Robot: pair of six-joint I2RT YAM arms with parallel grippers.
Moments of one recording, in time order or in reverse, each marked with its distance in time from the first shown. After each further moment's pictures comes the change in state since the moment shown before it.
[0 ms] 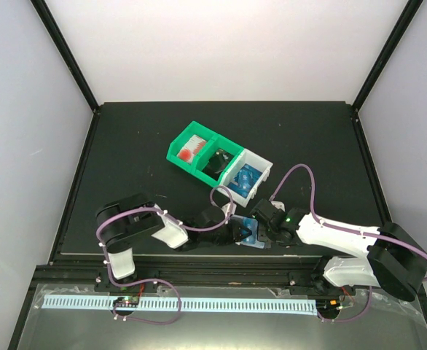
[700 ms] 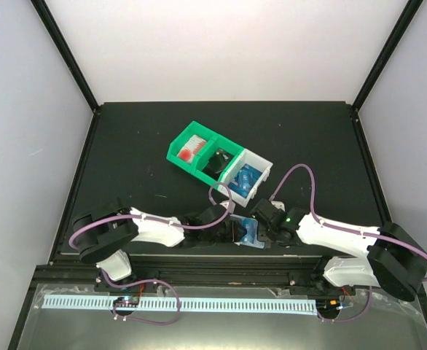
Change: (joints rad) left arm -0.040 -0.205 0.071 -0.467 -0.170 0.187; right arm 0.000 -0.001 0.000 0.002 -0.002 -0.002
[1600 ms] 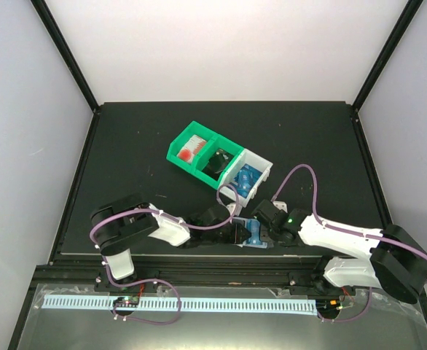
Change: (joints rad) left arm 0.023 0.145 0.001 0.223 0.136 0.081; right arm 0.000 -0.024 -0.013 -0.010 0.019 -0.003
